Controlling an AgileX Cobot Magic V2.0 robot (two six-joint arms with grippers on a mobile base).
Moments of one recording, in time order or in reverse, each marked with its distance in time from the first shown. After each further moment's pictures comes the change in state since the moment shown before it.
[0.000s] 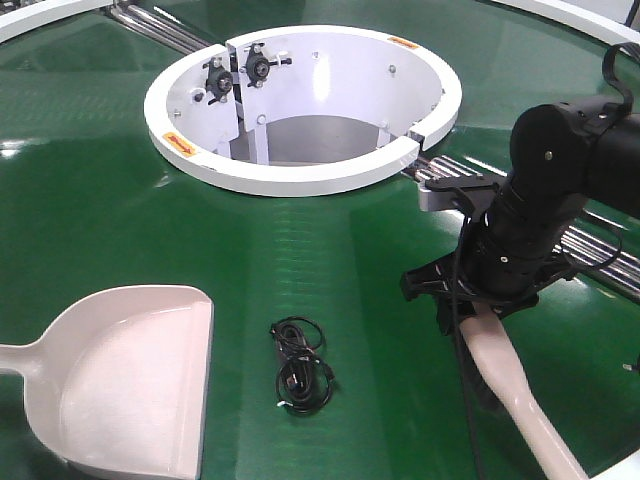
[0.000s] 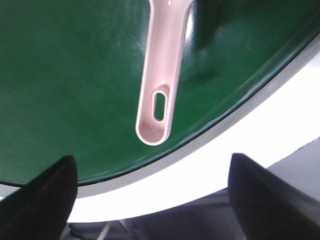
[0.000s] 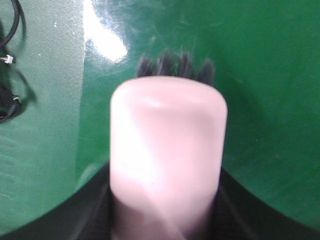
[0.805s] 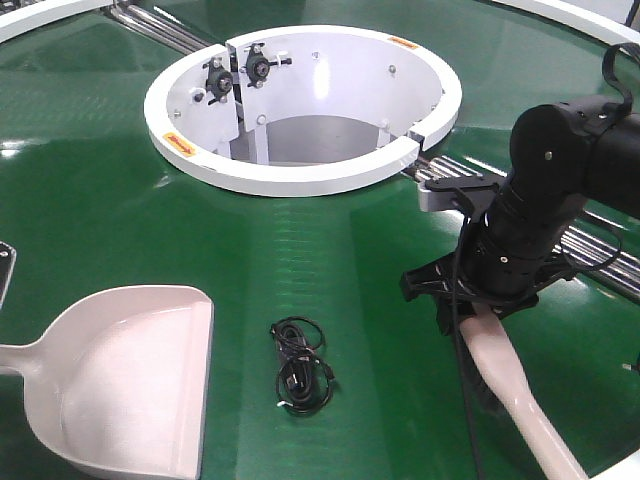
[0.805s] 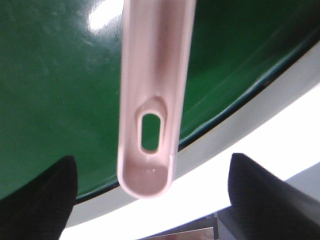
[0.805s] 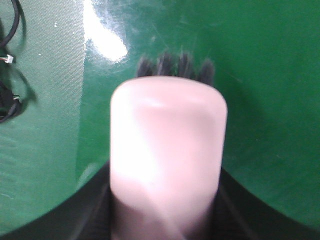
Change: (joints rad) left arm 0.087 0.296 -0.006 0.060 -0.061 0.023; right arm 0.000 0.000 0.000 0.000 0.000 0.000
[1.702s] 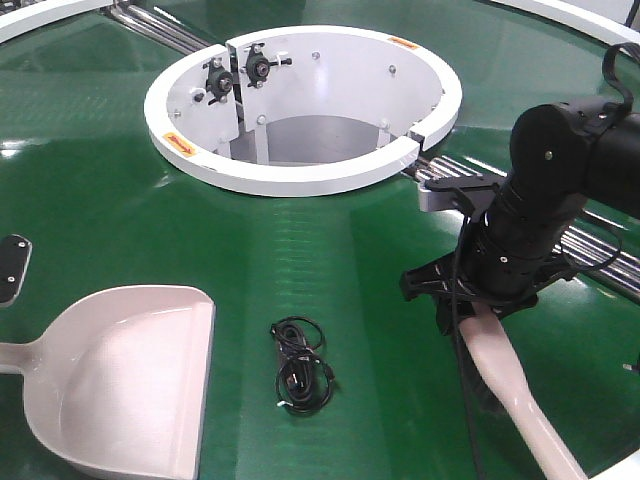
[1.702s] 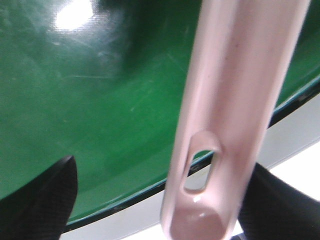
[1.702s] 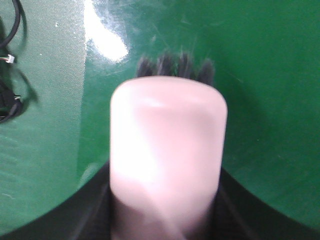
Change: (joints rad) left arm 0.036 0.211 -0.139 -0.019 0.036 0.000; right arm 0.000 0.000 0.000 0.003 0.001 0.000
